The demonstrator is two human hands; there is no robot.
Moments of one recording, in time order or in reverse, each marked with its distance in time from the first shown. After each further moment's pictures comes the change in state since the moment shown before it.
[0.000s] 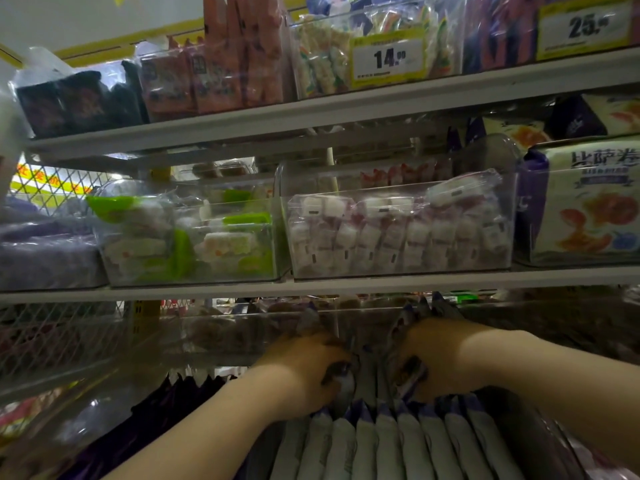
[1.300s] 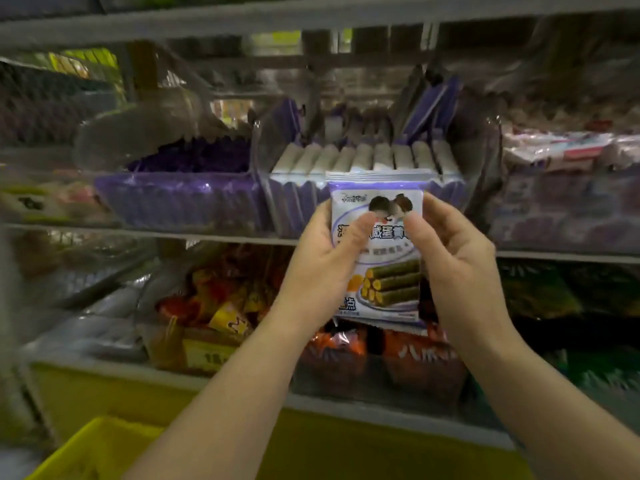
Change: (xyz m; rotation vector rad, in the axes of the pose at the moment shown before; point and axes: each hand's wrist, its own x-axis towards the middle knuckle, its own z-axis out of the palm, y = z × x) left_hand -0.178 0.177 0.091 -1.675 0.468 -0.187; right_hand -0.153 -0.148 0.171 1.627 0.876 0.083
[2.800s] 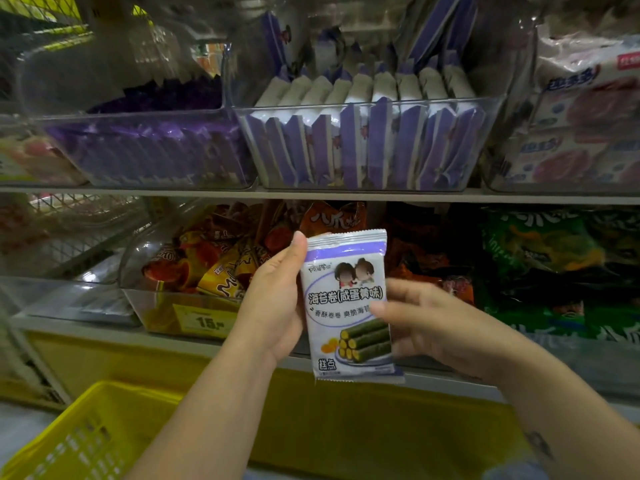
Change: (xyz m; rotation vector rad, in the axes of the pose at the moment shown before) left_hand -0.040 -0.058 -0.036 -0.226 0.245 -0.462; right_hand -0.038 0.068 -0.029 0.151 -0.697 0.726
